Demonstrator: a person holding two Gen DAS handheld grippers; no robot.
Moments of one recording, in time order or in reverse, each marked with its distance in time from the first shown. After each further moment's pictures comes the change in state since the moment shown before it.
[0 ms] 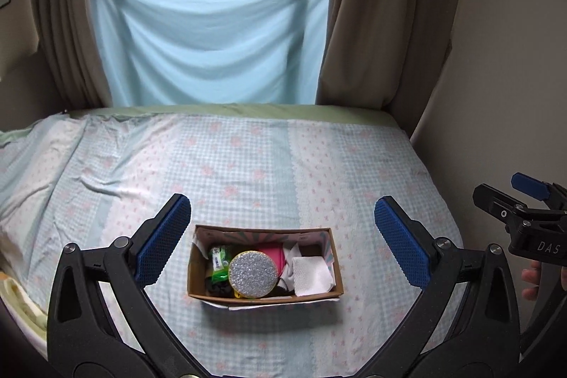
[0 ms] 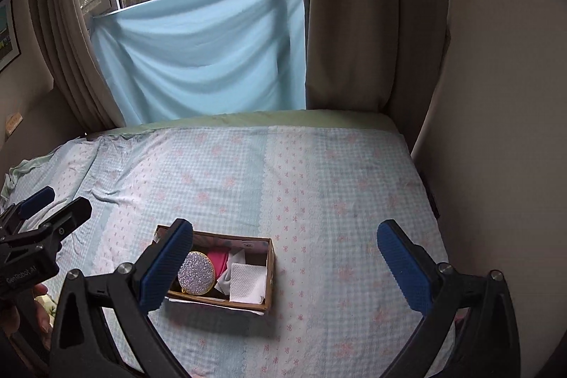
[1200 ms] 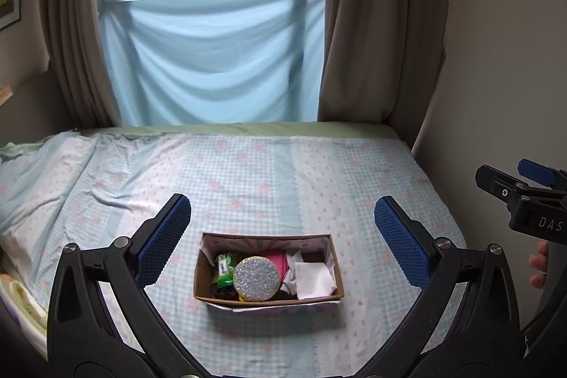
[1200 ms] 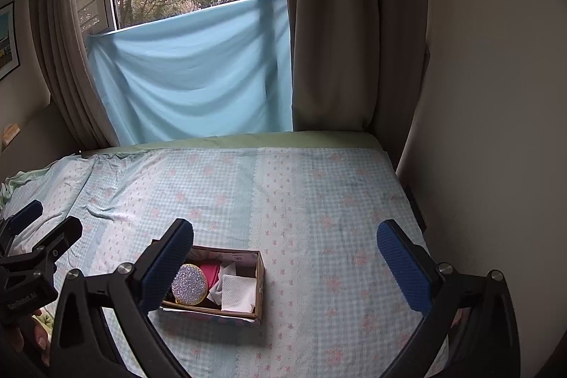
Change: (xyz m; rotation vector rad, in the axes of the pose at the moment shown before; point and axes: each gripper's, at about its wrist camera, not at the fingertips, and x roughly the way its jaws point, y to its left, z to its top) left arm -0.035 -0.021 -0.022 0.029 -0.086 0.038; right arm -0.032 -0.012 -0.011 0.008 -0.093 -0.035
